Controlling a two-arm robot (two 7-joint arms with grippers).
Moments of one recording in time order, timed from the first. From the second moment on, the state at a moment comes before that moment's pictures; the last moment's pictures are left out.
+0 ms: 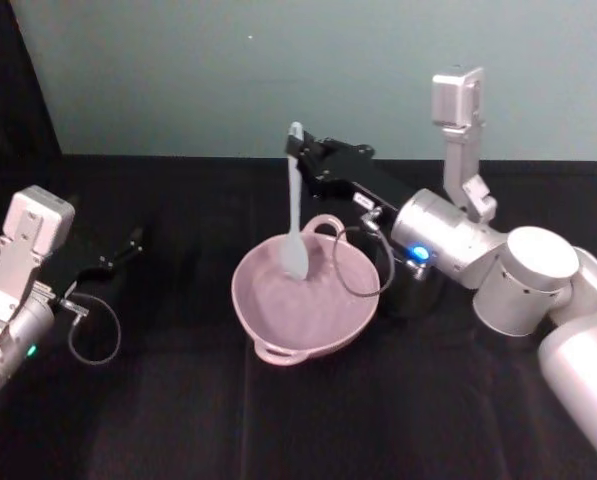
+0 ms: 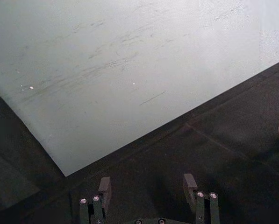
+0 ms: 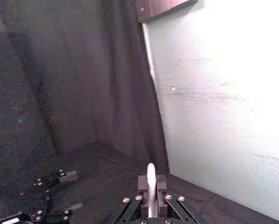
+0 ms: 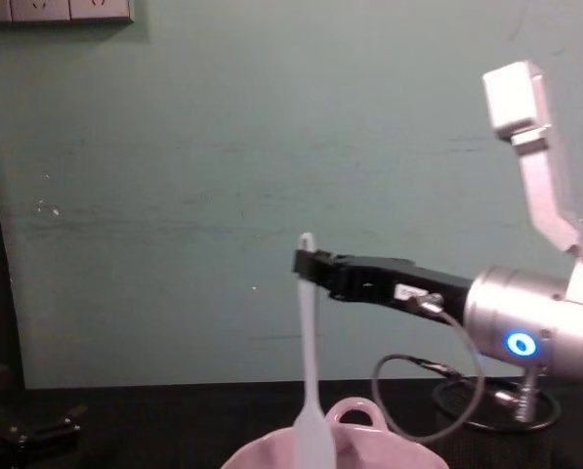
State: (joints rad) left arm -0.20 0.60 0.45 -1.41 -0.25 -0.12 0.03; right arm 0.52 0.22 -0.47 -1.19 0.53 -0.03 0.49
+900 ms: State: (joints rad) left arm -0.20 0.60 0.45 -1.41 -0.25 -0.12 0.03; right arm 0.38 0.30 -0.47 -1.42 0.53 0.04 0.47
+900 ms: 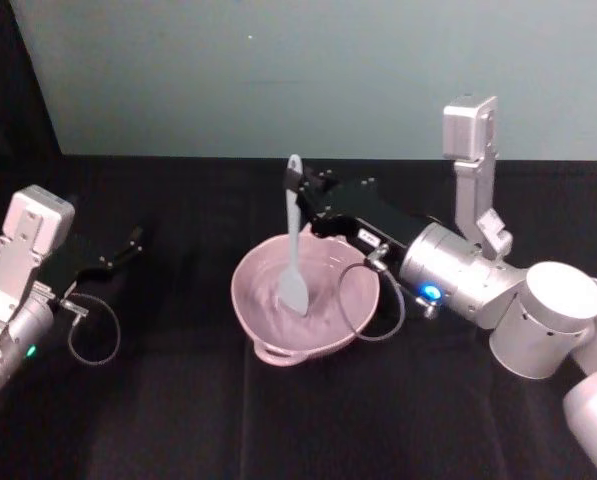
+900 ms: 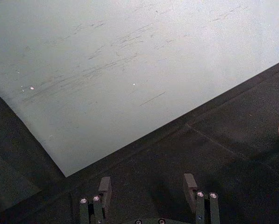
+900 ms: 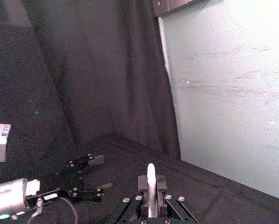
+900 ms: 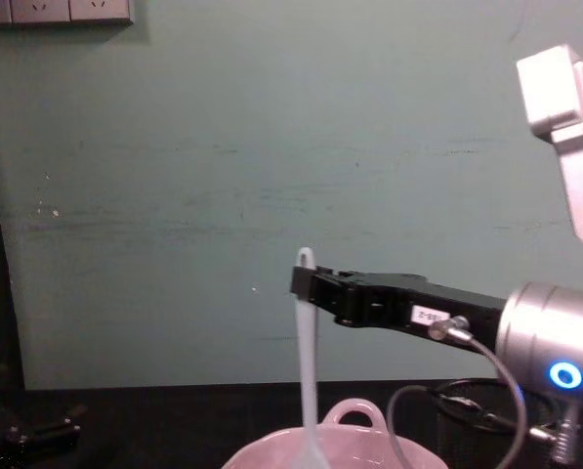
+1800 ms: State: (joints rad) left arm -0.20 0.60 0.45 -1.41 -0.25 -0.12 0.03; right arm 0.54 0.22 -0.48 -1.18 0.52 0.01 0.49
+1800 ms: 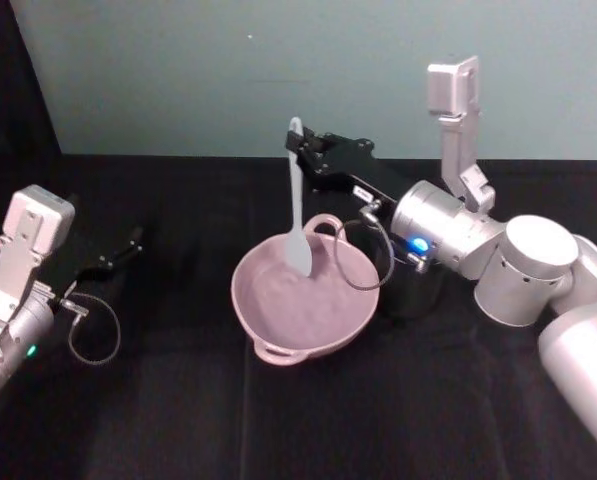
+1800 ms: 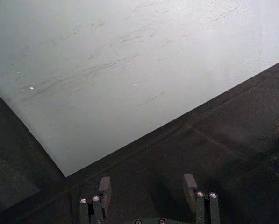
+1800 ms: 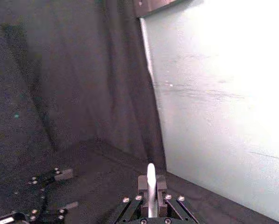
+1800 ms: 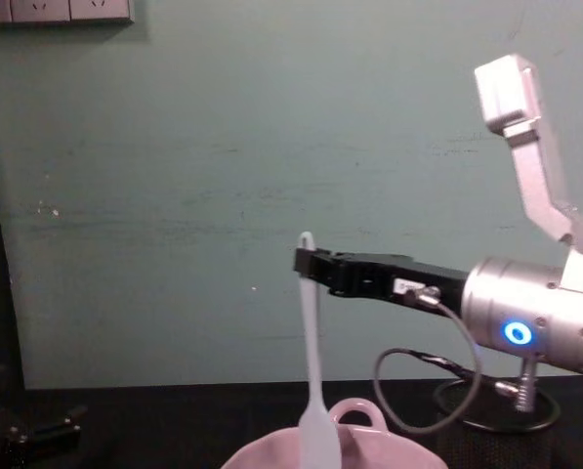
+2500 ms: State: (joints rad) left arm -0.20 0.60 0.45 -1.41 -0.25 -0.12 0.03; right arm 0.38 0.34 -0.44 -1.44 0.52 0.11 0.43
